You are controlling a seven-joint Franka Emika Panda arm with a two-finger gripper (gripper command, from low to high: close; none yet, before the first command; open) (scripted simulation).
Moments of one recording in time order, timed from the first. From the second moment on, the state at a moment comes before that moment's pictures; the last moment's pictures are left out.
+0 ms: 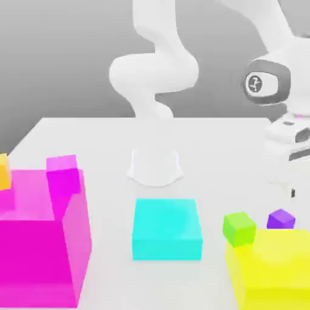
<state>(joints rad) 0.38 0.06 0.41 -2.65 -0.10 2.77 1.18</state>
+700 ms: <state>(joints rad) 0.50 0.17 0.34 -2.66 -0.18 2.83 1.27</state>
